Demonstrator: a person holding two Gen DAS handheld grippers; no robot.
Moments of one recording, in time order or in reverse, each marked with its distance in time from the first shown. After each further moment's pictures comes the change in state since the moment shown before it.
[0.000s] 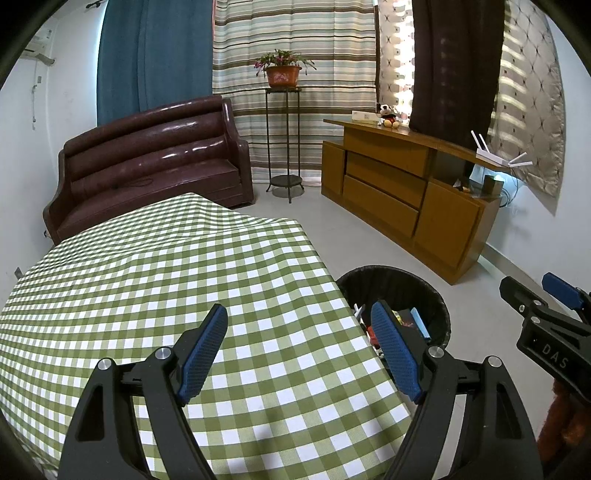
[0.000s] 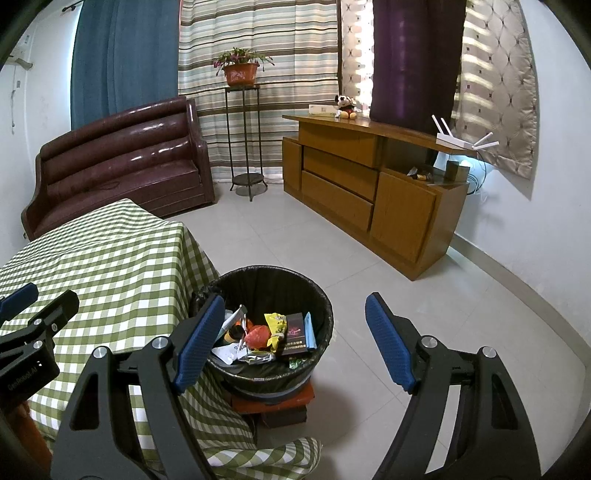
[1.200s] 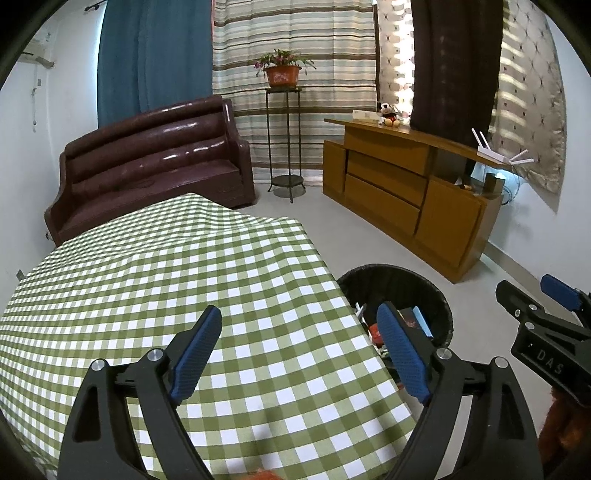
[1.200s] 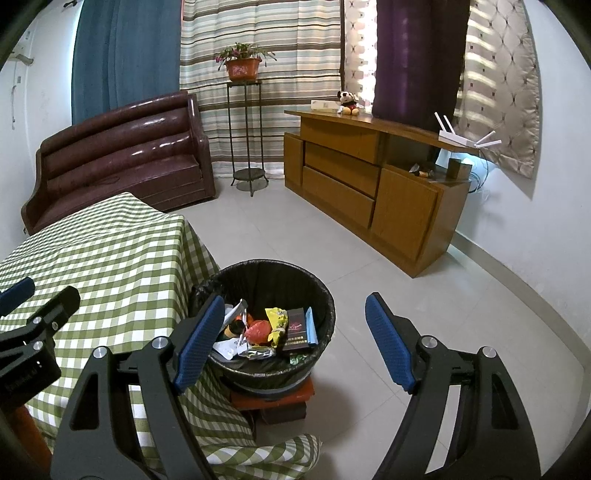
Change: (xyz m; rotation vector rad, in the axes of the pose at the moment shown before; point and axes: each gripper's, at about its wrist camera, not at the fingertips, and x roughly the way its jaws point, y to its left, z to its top) left arm 0.006 -0.002 -0.001 0.004 0.011 0.000; right arm 0.003 0.002 -0.006 -0.004 0.011 0.000
